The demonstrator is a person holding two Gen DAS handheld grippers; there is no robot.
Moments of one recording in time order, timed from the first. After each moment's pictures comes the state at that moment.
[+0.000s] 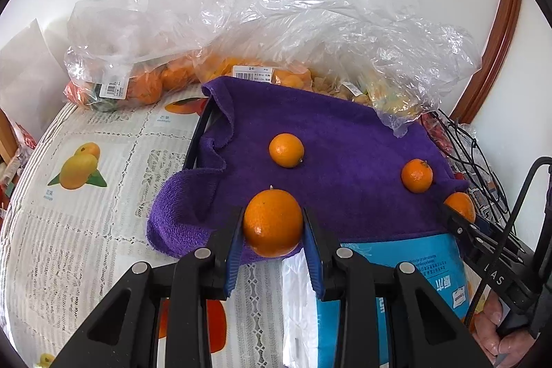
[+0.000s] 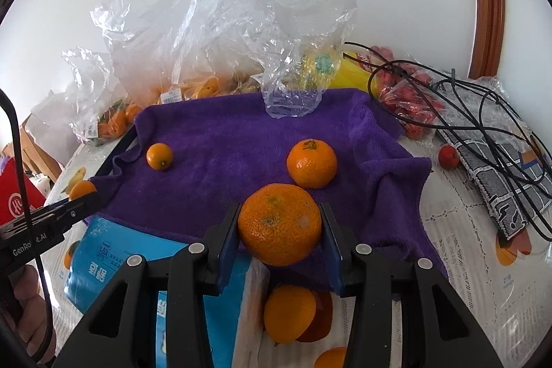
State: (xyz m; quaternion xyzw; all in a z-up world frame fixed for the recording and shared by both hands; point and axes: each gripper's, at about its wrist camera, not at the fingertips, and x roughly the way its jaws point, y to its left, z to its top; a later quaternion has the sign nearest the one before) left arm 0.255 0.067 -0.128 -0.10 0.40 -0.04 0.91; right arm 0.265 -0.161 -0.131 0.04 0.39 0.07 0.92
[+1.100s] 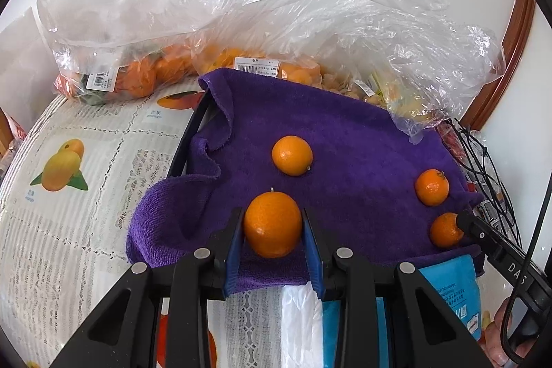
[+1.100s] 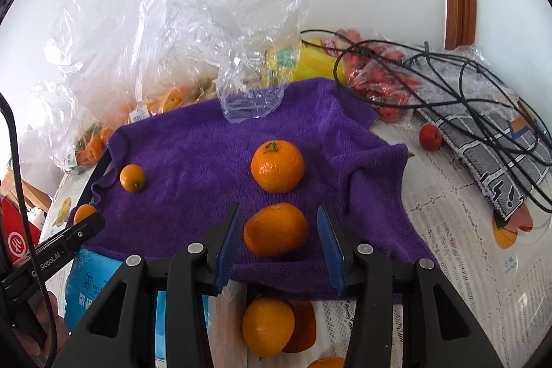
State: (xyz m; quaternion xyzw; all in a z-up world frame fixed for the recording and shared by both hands) left arm 0.281 0.064 -0.149 -0.12 0.40 -0.03 0.91; right arm 0.279 -0.183 -0.137 0.09 0.40 0.03 0.91
